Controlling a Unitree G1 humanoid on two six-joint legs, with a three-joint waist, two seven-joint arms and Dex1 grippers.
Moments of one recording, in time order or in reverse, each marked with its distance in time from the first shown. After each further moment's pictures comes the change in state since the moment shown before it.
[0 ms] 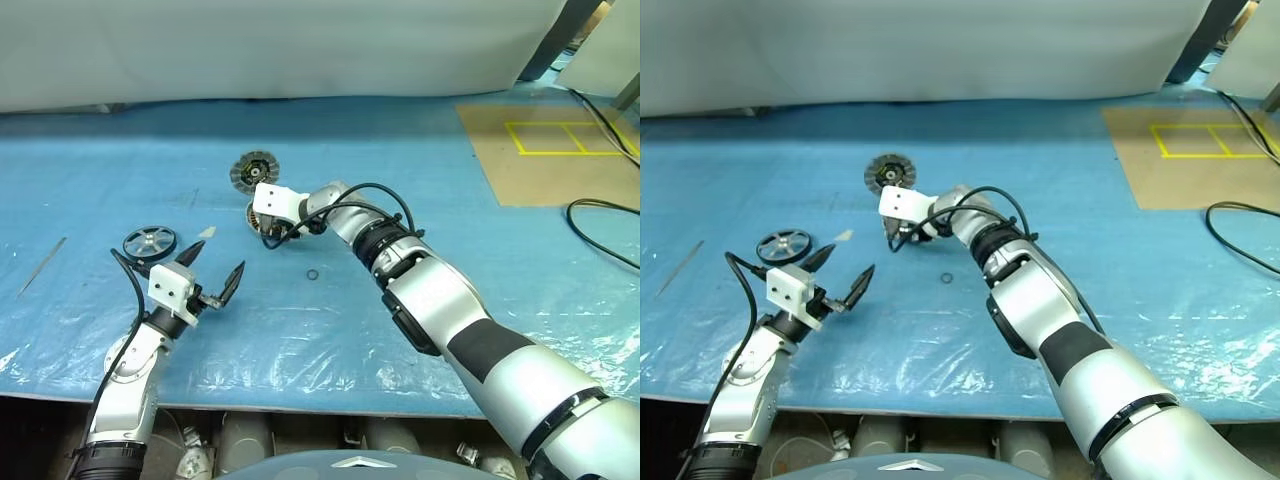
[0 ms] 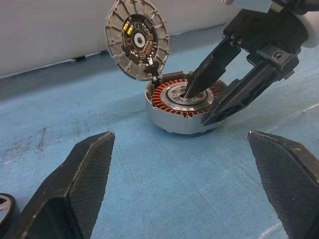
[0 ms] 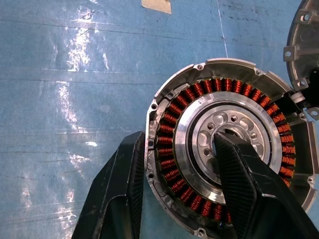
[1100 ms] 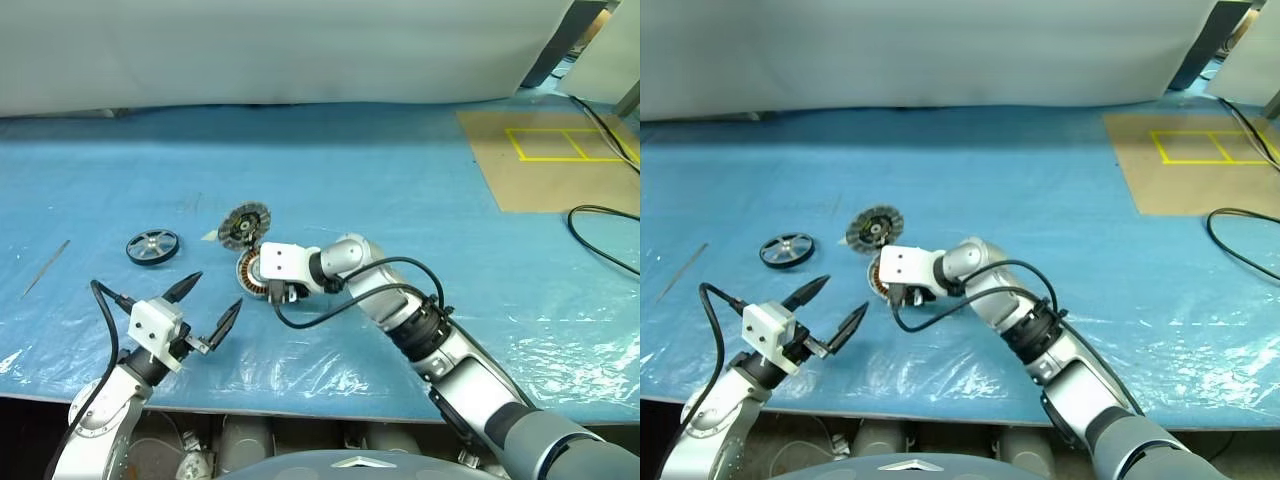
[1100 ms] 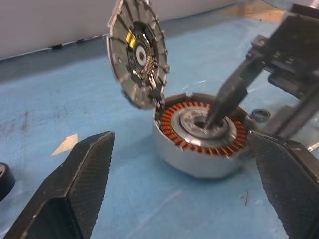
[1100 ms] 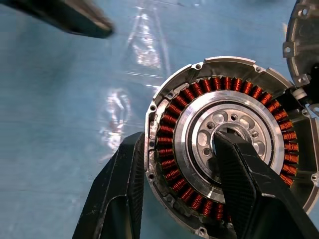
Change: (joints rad) left arm 0.260 0.066 0.004 -0.263 -0.080 0.078 -0.070; right arm 0.649 -0.192 0.259 -1.246 0.013 0.533 0.279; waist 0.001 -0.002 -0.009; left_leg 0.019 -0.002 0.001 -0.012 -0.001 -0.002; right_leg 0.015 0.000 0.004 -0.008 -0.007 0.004
